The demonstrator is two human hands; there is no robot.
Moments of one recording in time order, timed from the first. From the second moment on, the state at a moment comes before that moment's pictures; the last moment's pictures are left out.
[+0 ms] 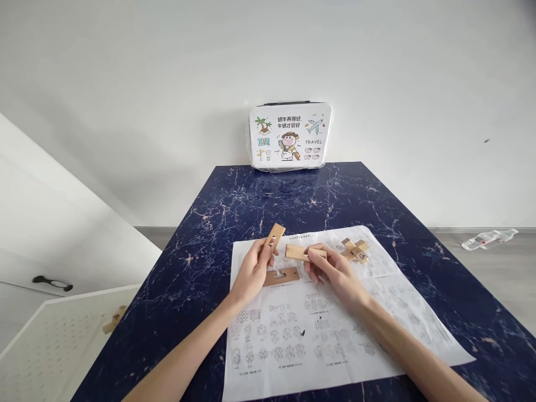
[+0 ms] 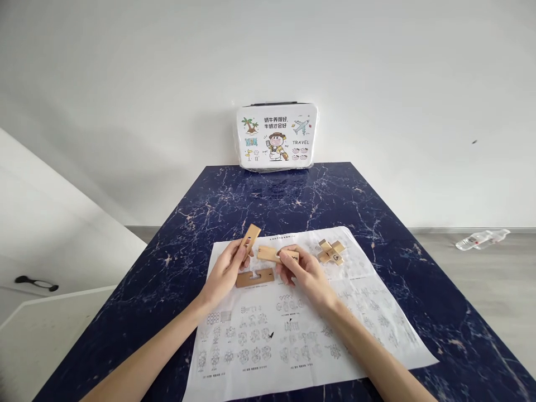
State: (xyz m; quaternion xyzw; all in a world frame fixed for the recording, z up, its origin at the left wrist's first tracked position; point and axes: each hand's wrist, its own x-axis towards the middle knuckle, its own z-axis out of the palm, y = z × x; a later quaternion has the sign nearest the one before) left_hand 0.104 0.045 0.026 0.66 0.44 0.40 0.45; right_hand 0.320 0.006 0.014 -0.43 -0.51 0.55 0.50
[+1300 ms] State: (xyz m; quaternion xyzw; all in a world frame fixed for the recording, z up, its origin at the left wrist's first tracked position) left_hand 0.108 0.029 0.007 0.79 0.40 0.40 0.24; right_hand 0.303 -0.007 0.018 -0.56 -0.62 0.34 0.43
